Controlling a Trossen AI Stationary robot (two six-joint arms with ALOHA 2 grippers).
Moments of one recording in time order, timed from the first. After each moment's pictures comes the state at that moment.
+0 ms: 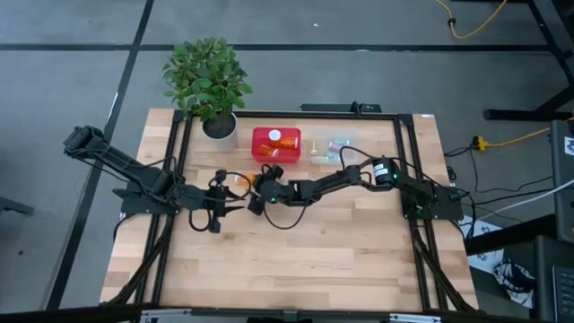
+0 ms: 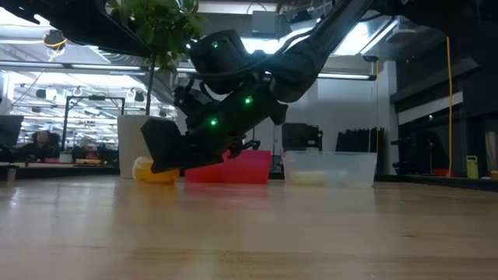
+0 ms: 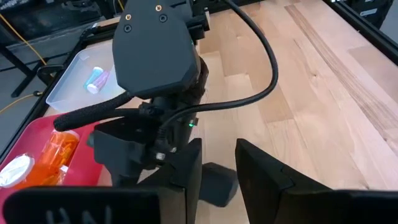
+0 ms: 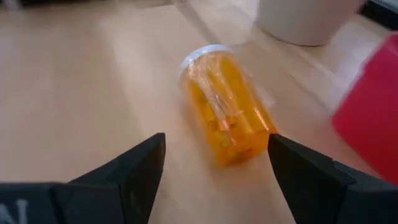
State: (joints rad) left arm -0.42 0.89 0.52 -0.15 -0.46 -0.02; right arm 0.05 2.37 1.52 0.29 0.48 0.23
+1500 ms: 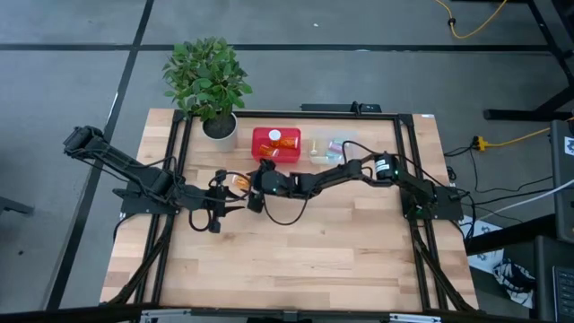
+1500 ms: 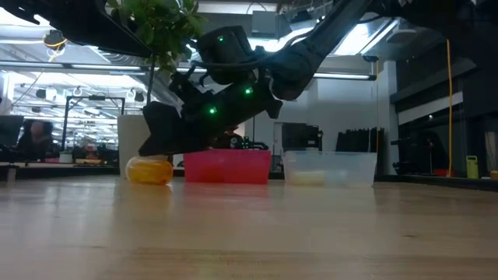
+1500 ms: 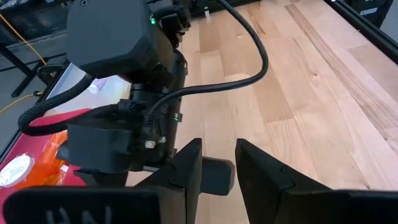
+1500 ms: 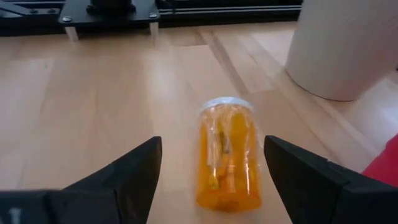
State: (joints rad) left arm -0.42 0.89 0.52 -0.15 -0.46 -0.02; right arm 0.00 2.35 1.52 0.39 0.29 0.07
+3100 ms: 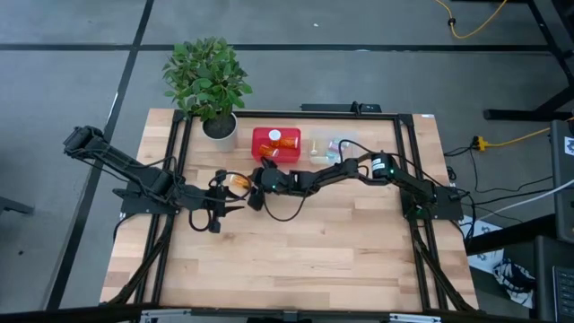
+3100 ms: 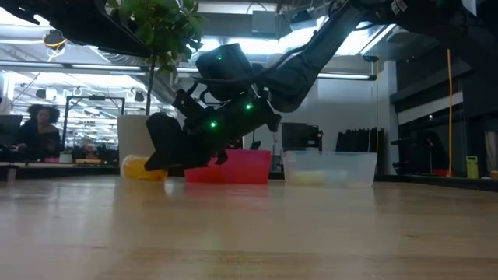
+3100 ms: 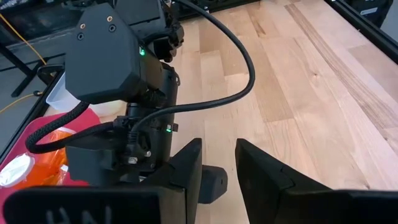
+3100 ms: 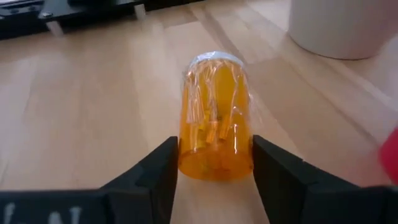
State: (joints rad) left arm -0.42 0.89 0.52 -0.15 -0.46 -0.02; right arm -0.03 2.39 1.52 0.40 0.21 0.20
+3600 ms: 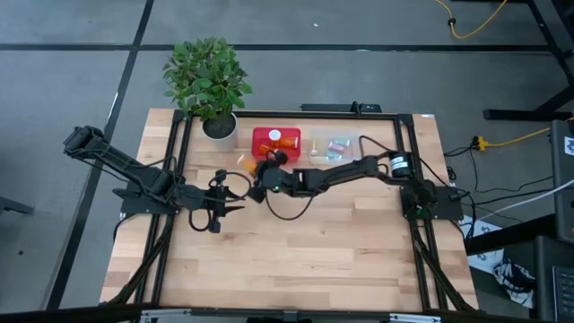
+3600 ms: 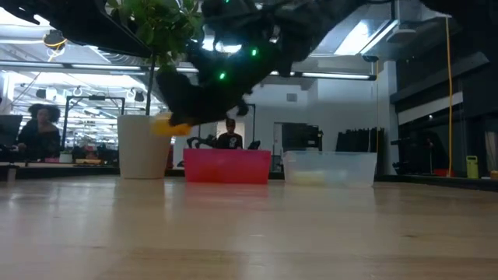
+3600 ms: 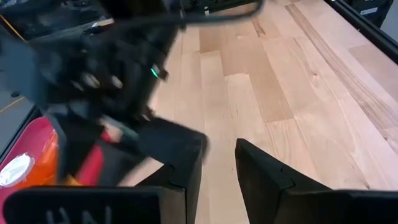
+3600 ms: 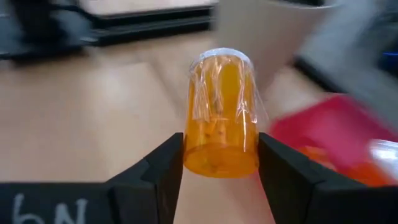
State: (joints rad) left arm -0.42 0.89 0.52 -0.15 -0.46 -0.02; right arm 0.03 2.20 1.52 0.17 0.54 0.17
